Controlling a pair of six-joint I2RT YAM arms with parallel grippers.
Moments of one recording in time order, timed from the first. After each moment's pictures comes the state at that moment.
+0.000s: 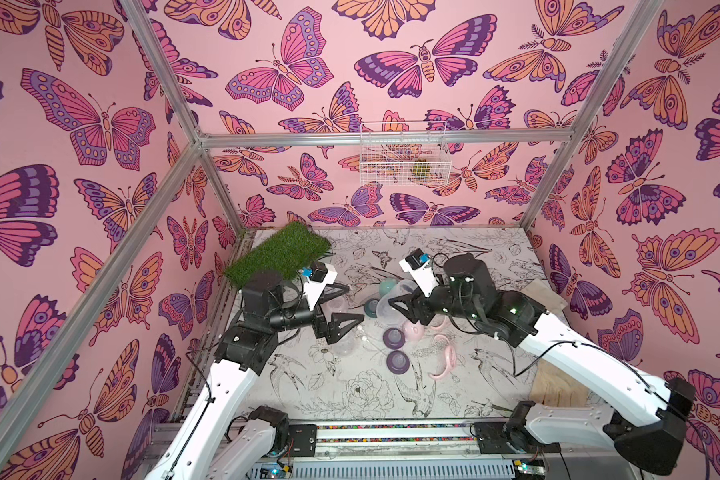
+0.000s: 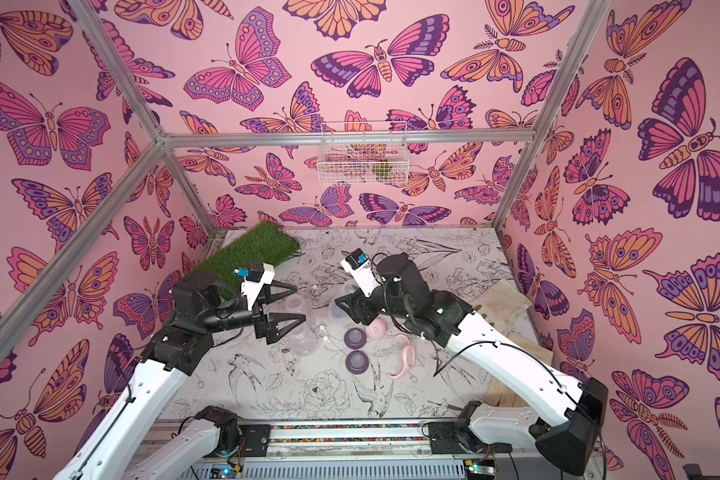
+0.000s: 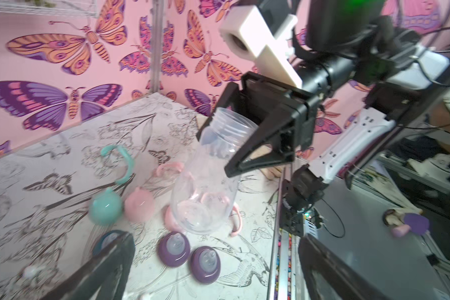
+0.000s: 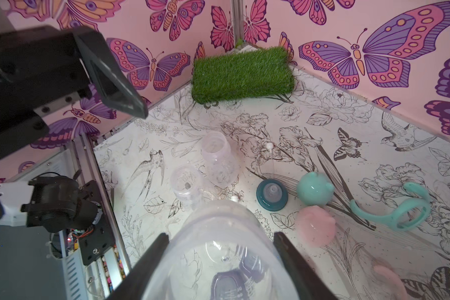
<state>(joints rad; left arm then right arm) -0.28 0.87 0.90 -0.35 1.00 0.02 0.82 1.20 1.24 -0.52 -0.20 0.12</state>
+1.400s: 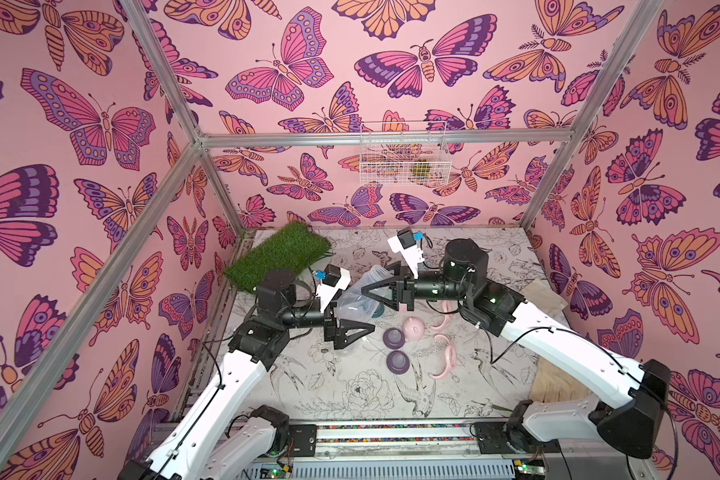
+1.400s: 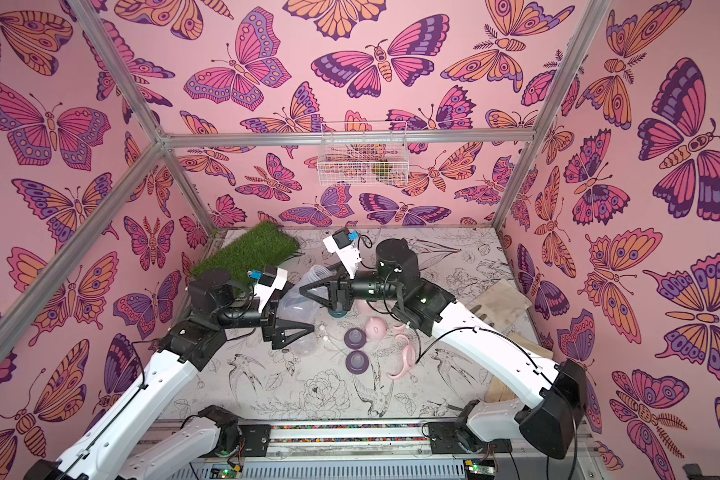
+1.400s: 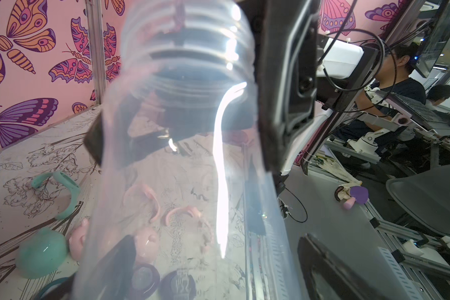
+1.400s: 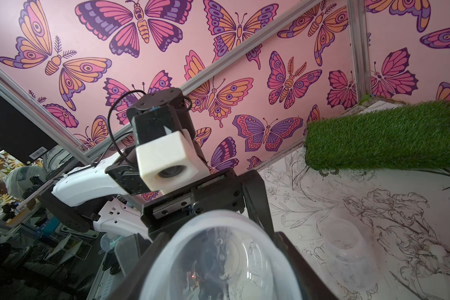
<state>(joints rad) -0.37 0.93 0.88 -0.21 1.08 -0.01 0.81 1.34 1.26 -0.02 -0.66 0.45</state>
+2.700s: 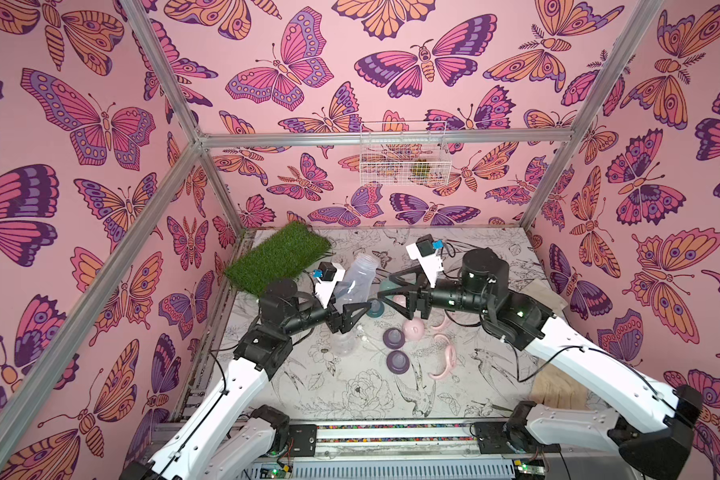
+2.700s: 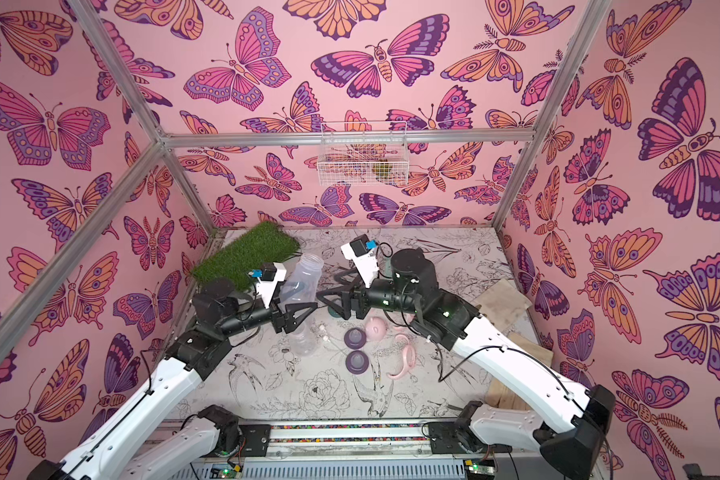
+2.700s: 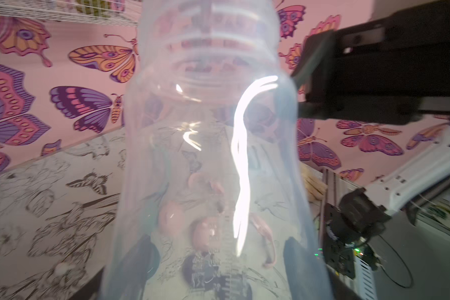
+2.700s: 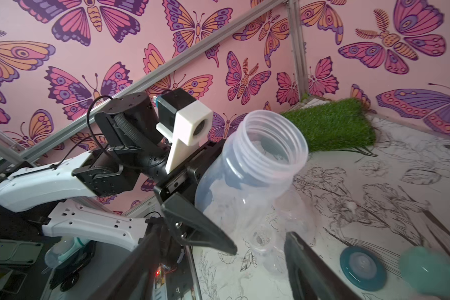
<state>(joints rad) -0.40 0.89 0.75 -0.07 0.60 -0.09 0.81 1.16 1.21 -0.26 -0.41 0.33</state>
